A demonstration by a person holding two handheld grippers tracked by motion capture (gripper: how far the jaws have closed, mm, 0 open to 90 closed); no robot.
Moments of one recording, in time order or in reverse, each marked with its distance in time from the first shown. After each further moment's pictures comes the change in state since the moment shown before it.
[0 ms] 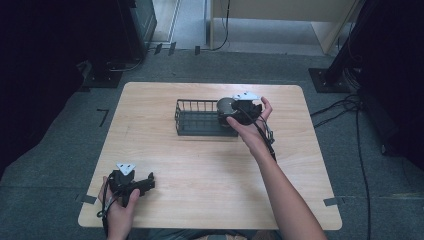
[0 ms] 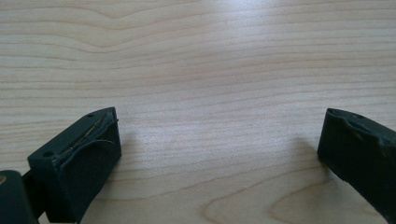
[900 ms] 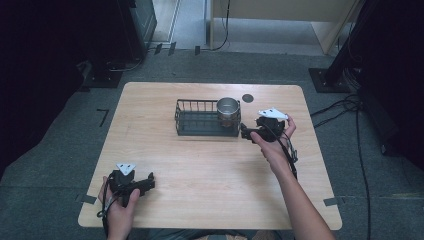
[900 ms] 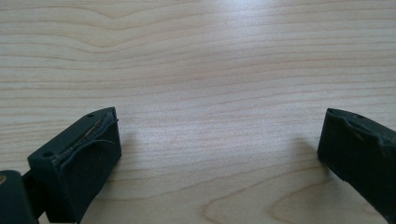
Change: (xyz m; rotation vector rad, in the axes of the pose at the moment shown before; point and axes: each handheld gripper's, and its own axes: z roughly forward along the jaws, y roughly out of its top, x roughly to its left) left arm 0.000 0.000 0.000 -0.001 0.000 -0.001; right arm -0.050 -0.056 -0.040 -0.006 -0.037 0.057
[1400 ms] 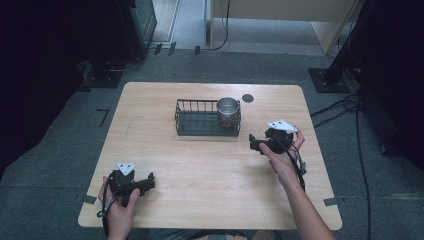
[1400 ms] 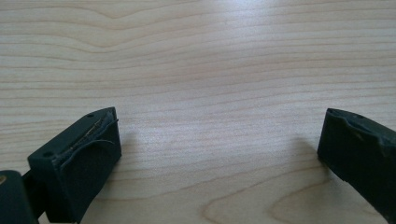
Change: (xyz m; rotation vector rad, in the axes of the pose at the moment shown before) left arm 0.000 0.000 0.000 0.002 0.000 0.002; right arm -0.019 -0.037 -0.014 0.042 -0.025 0.025
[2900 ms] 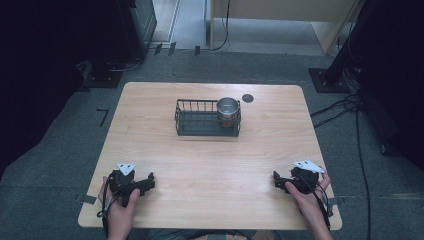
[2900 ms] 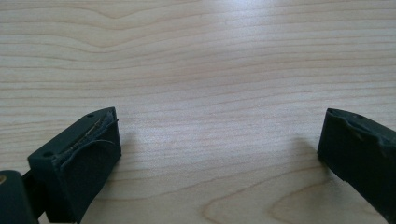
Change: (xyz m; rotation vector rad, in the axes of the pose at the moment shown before) left arm 0.000 0.000 0.000 0.000 0.000 0.001; right arm -0.050 -0.114 -0.057 0.129 -0.065 0.053
